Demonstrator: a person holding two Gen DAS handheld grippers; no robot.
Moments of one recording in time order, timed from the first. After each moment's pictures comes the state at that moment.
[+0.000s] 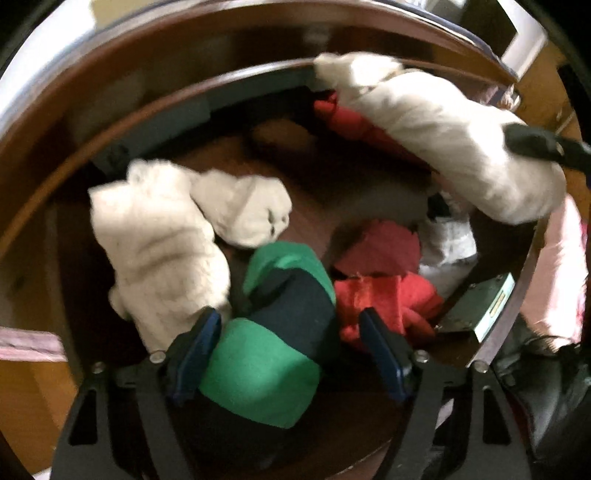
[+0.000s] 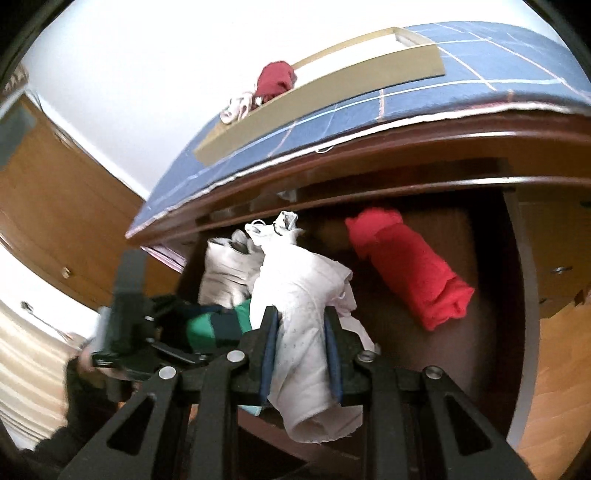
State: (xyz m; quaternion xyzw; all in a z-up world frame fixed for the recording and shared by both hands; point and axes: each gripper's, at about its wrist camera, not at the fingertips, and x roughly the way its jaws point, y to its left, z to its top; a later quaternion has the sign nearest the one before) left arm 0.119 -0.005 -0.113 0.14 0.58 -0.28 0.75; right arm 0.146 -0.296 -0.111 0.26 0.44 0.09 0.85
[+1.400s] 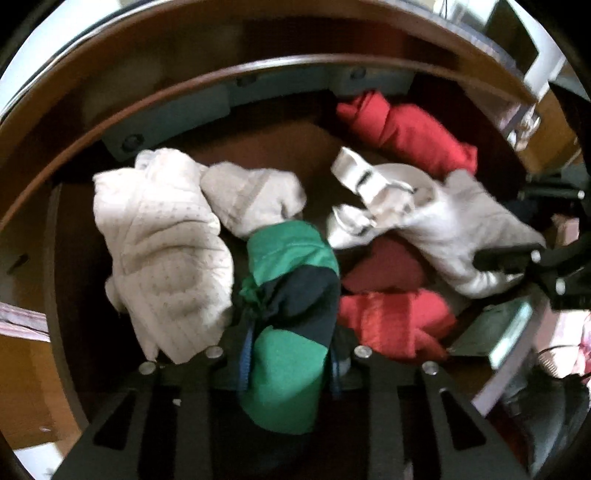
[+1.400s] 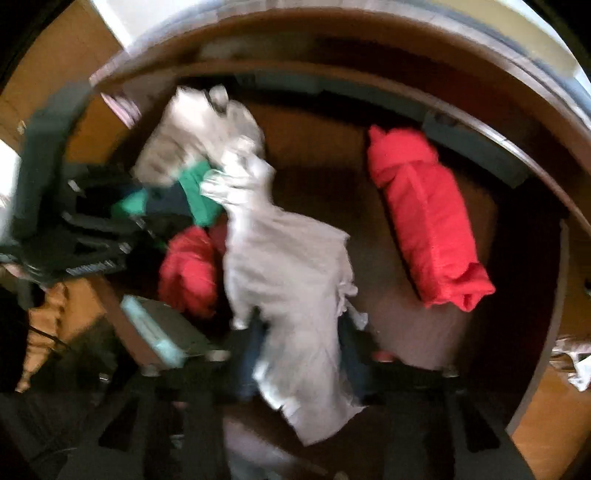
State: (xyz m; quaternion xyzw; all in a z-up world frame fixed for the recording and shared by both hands) left arm 0.110 -0.030 -0.134 0.12 0.56 -0.24 0.78; right arm 0.168 -0.243 -0.155 0.03 0.60 0.11 0.79
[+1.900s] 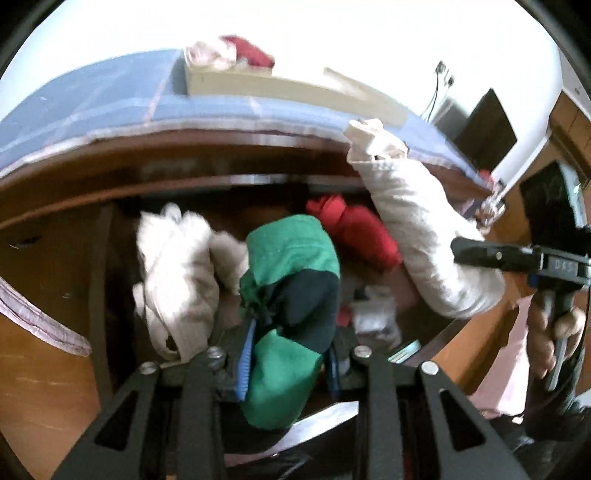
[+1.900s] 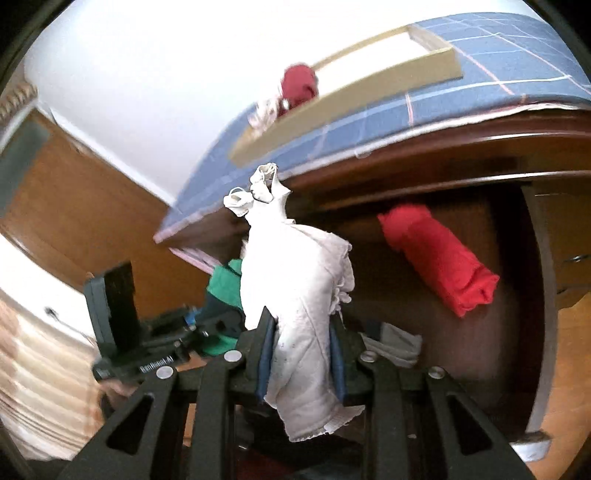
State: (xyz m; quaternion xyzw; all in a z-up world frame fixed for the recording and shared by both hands) left arm 0.085 0.010 -0.061 -0.03 0.46 -0.27 0.84; right arm 0.131 -0.286 -0.084 0.30 0.43 0.12 0.84
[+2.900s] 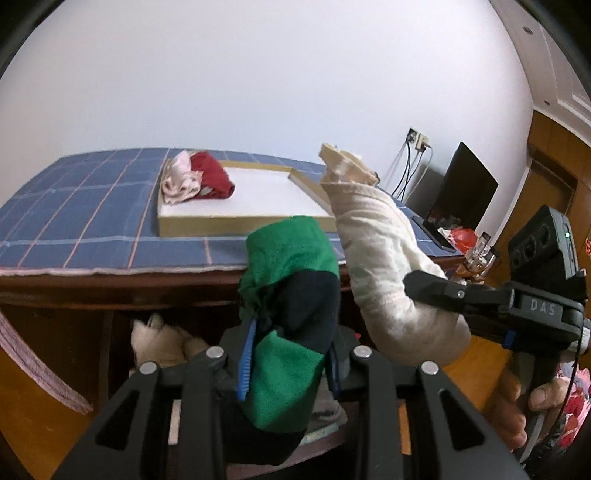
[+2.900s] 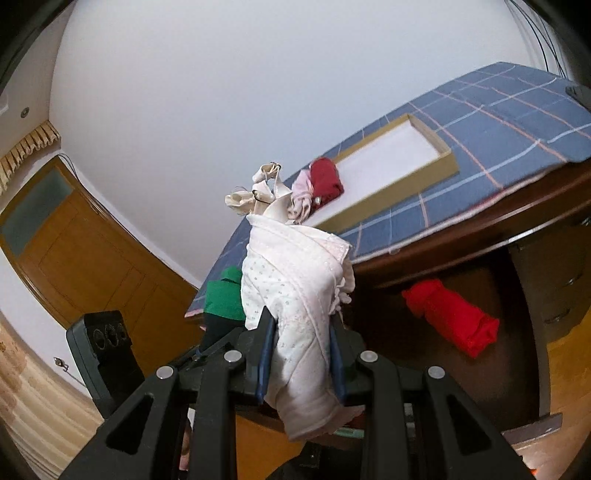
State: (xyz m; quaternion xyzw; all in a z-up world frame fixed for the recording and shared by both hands) left arm 0.067 -0.023 0.015 -0.05 0.31 -0.28 0.91; right arm 0.101 -0.278 -0.016 0.33 0.28 0.08 0.90
